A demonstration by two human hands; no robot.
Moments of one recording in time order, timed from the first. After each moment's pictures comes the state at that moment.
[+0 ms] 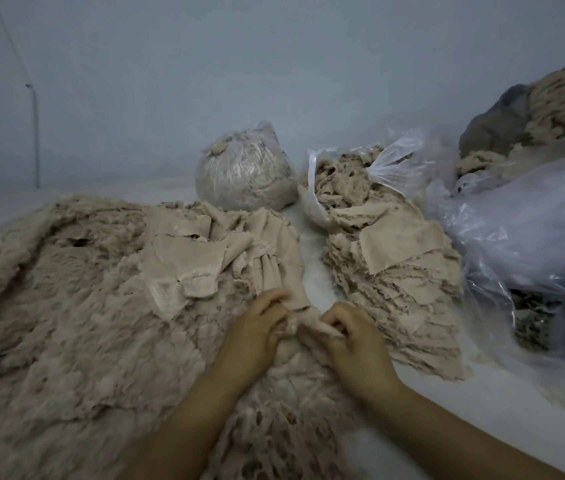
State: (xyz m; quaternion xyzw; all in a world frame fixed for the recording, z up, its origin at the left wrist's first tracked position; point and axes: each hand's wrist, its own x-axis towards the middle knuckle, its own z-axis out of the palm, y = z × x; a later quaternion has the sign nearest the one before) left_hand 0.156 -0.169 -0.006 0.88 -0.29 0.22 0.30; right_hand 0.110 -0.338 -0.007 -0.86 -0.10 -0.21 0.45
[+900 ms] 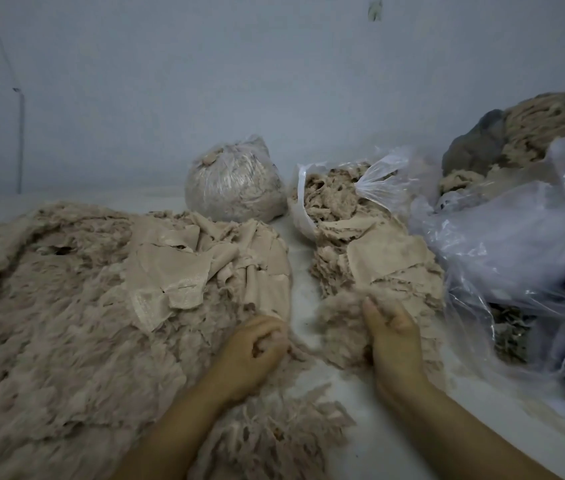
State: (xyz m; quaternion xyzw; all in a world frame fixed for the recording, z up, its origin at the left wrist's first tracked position) left_hand 0.148 -0.171 -0.001 0.87 -0.23 0.06 0.44; right_hand 0.126 -0.375 0.001 -0.60 0.04 -0.27 0.75
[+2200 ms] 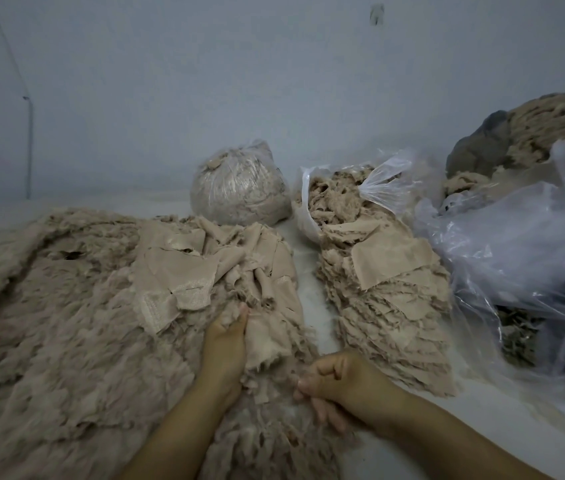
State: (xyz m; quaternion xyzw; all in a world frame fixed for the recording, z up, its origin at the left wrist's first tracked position) left_hand 0.142 -0.180 0.025 0.65 0.11 0.06 0.75; right_hand 0.096 -0.354 0.008 -0.71 -0.16 0.19 0.66
